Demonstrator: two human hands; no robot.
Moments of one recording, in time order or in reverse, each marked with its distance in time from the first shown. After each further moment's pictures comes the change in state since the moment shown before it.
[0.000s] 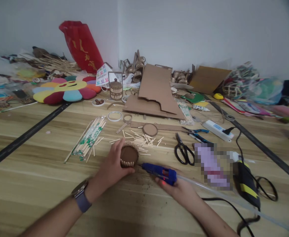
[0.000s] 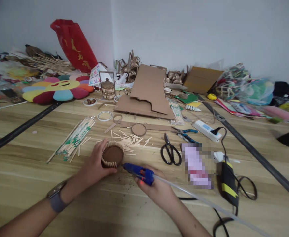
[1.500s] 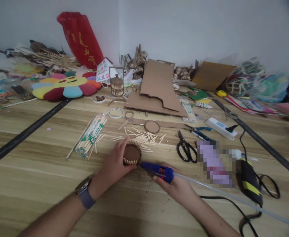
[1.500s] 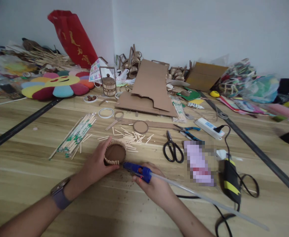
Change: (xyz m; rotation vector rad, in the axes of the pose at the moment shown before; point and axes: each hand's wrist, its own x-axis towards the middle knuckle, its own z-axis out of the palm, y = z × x) left_hand -0.002 0.001 0.001 -0.023 0.005 0.043; right_hand 0.001 0.007 0.012 -0.234 -0.013 -0.252
